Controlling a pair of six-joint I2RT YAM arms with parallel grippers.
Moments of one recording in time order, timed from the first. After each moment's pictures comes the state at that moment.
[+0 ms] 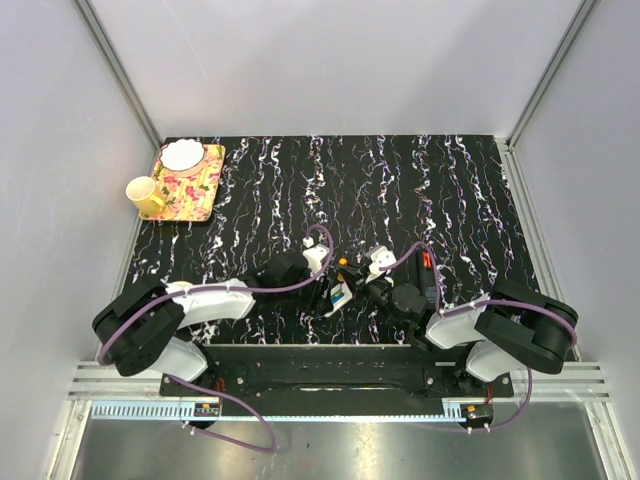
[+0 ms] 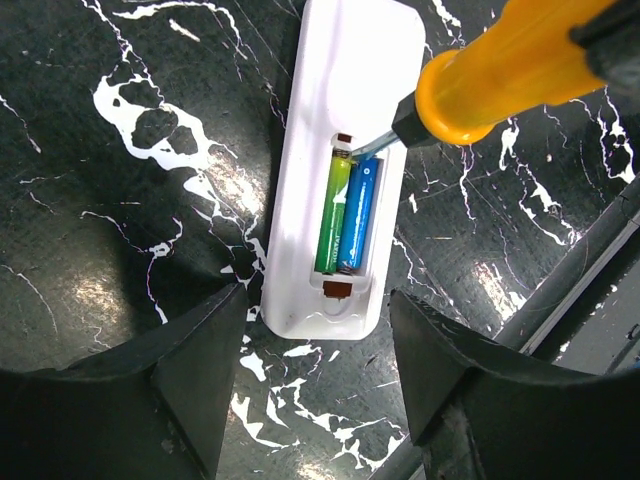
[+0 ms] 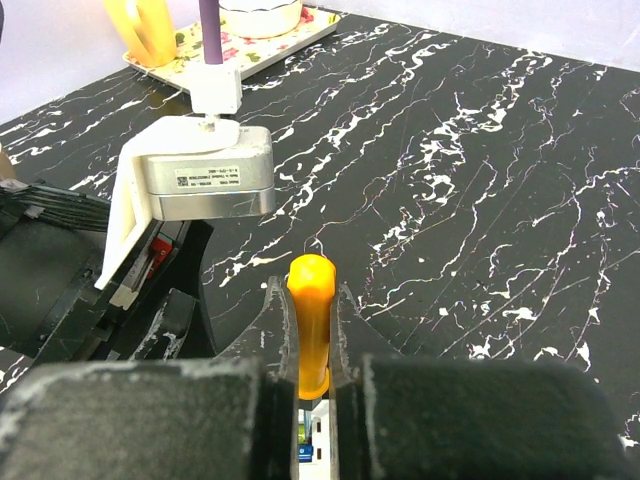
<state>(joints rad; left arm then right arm) -0.85 1.43 0.56 0.10 0.18 -0.37 1.01 1.47 0.24 1.29 0.33 0.07</state>
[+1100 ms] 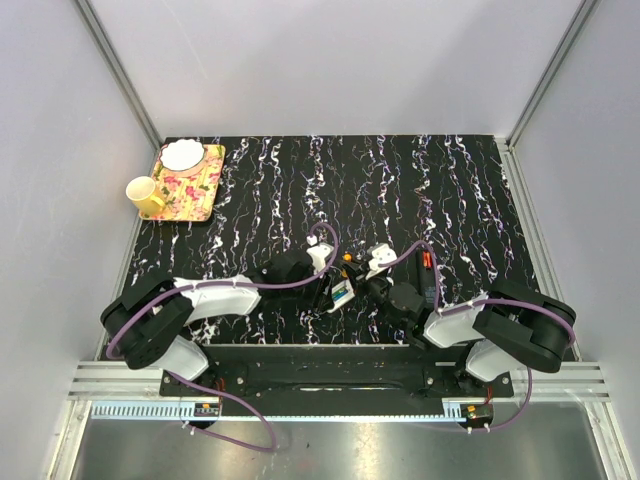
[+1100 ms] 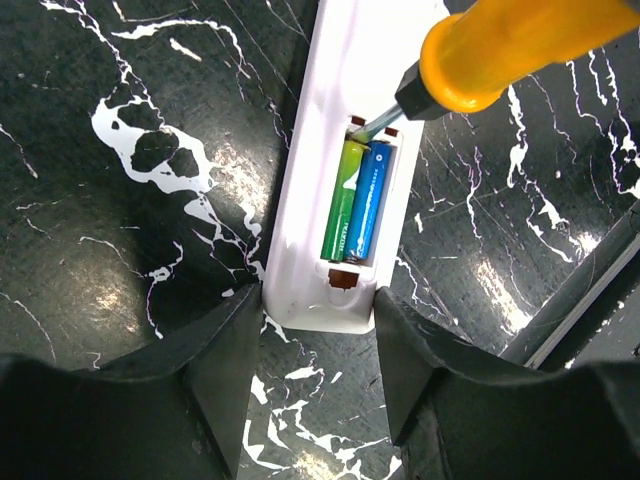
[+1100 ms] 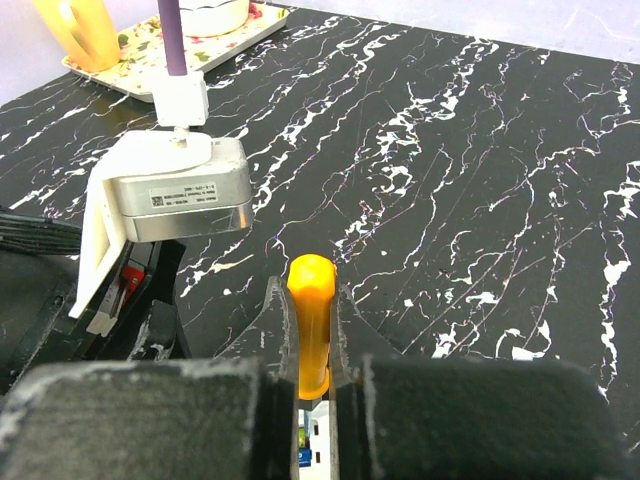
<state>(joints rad) -0.85 1.48 0.60 0.10 0.18 -0.37 1.01 1.48 0.26 1.27 0.44 0.07</state>
